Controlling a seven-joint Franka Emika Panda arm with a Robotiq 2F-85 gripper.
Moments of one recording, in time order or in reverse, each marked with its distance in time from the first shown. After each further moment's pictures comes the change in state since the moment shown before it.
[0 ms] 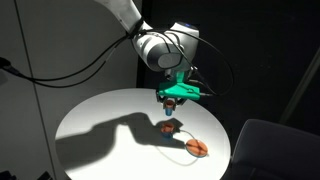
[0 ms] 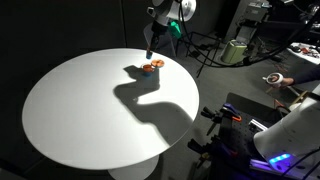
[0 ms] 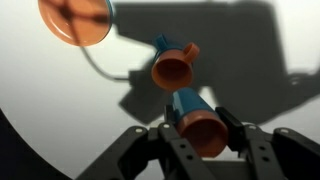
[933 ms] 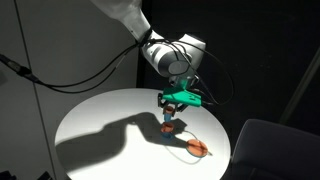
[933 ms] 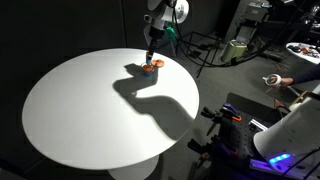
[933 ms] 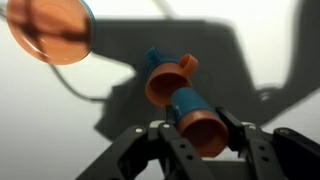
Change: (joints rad) arm -0.013 0.129 -0.001 0.163 -0.027 -0.161 0.056
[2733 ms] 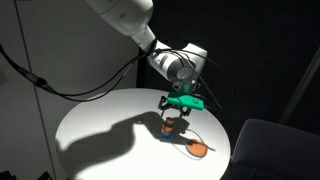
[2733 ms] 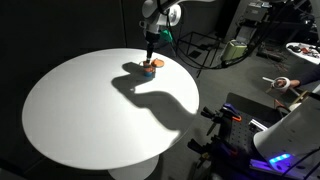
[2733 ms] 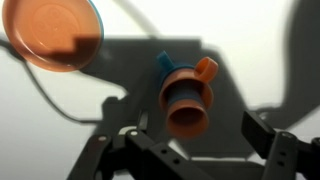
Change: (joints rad) arm -0.005 0.147 0.009 0.192 -0.094 -0.112 0.059
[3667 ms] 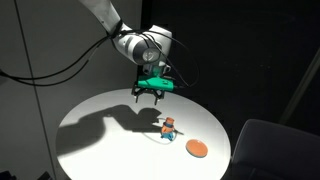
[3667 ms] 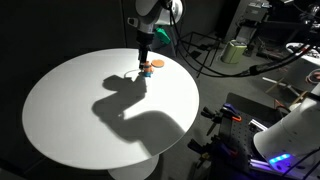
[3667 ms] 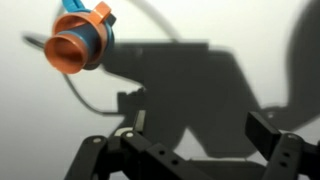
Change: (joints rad) arm 0.110 -0.266 0.072 -0.345 -0.031 0.140 0.007
